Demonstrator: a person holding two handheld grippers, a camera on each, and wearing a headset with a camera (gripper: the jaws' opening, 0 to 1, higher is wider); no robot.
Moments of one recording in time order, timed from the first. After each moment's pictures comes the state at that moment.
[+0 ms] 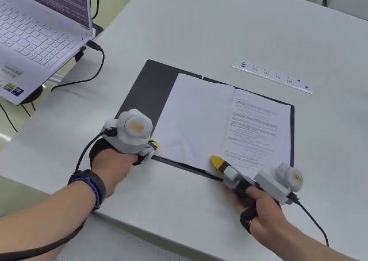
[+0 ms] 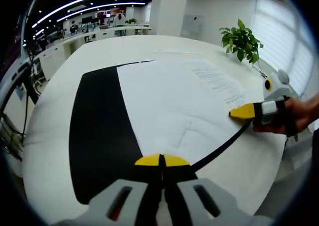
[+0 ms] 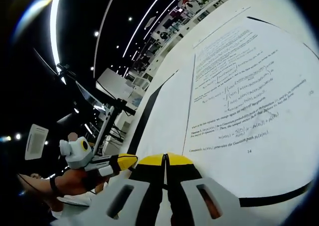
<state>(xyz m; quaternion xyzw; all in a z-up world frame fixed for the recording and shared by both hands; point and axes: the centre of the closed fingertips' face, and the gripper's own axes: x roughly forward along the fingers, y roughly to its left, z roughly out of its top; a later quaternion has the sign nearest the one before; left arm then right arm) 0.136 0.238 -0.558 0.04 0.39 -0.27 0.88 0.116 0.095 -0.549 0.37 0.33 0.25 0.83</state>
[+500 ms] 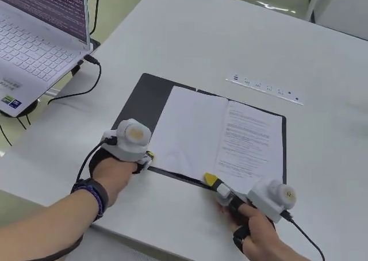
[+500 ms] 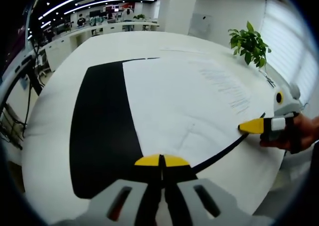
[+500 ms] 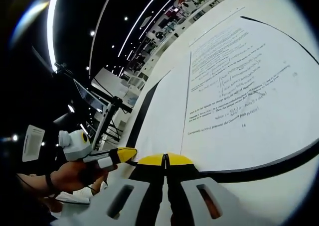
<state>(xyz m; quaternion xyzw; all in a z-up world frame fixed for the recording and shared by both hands) 0.139 0.238 -0.558 0.02 0.41 -0.23 0.88 0.098 0.095 -0.552 0.37 0.34 0.24 0.83</state>
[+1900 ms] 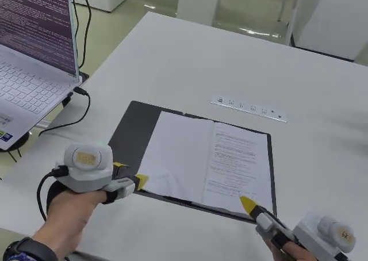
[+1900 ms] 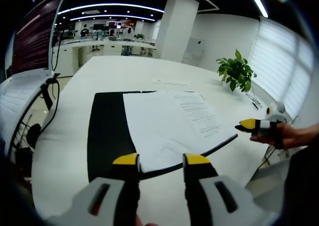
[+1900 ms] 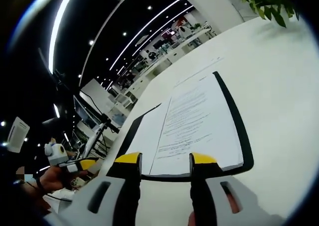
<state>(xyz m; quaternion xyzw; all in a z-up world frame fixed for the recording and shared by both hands) 0.103 0.250 -0.462 -0.04 0.32 -0.26 0.91 0.074 -0.029 -0.485 0.31 0.27 0.15 0.90</state>
